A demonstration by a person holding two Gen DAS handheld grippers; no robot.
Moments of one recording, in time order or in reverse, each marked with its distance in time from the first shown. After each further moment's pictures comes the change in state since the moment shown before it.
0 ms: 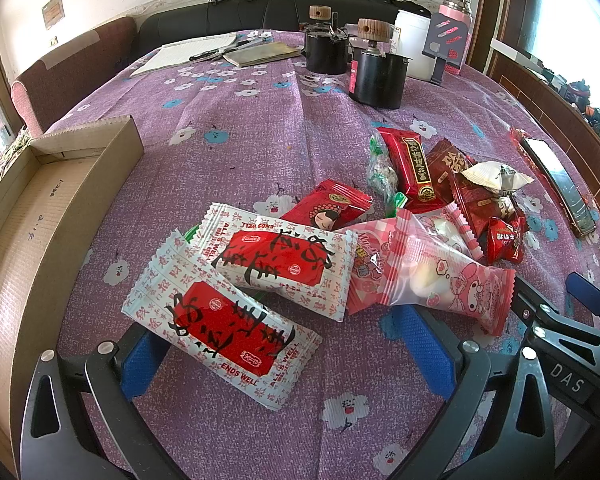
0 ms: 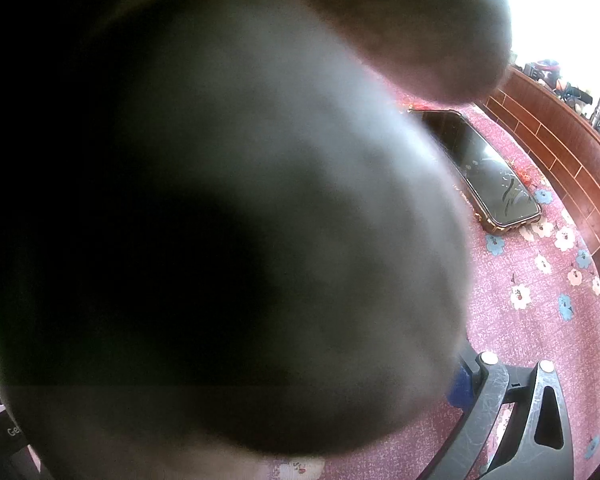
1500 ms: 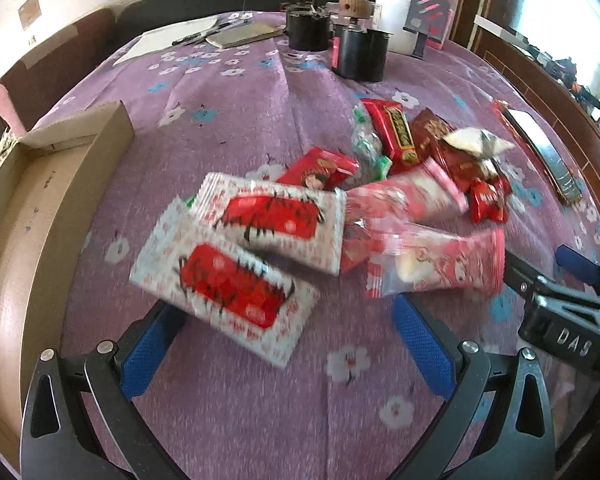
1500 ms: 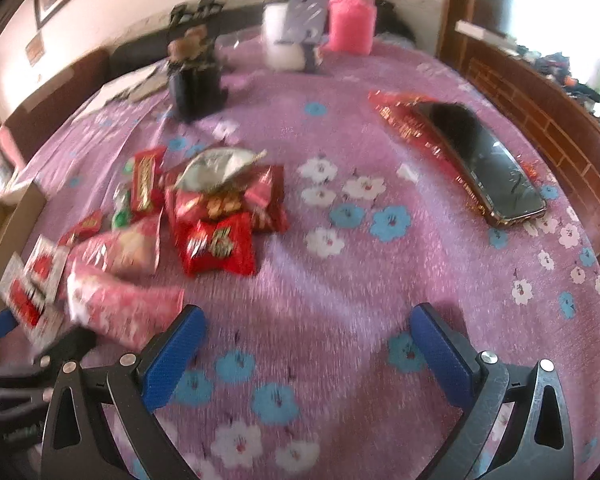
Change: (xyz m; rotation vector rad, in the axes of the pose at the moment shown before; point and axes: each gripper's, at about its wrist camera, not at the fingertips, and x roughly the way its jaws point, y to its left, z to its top) left arm -0.008 -0.001 -0.009 0.066 0.075 -0.046; right arm -0.005 -0.002 -0.005 -0.001 0.071 0.036
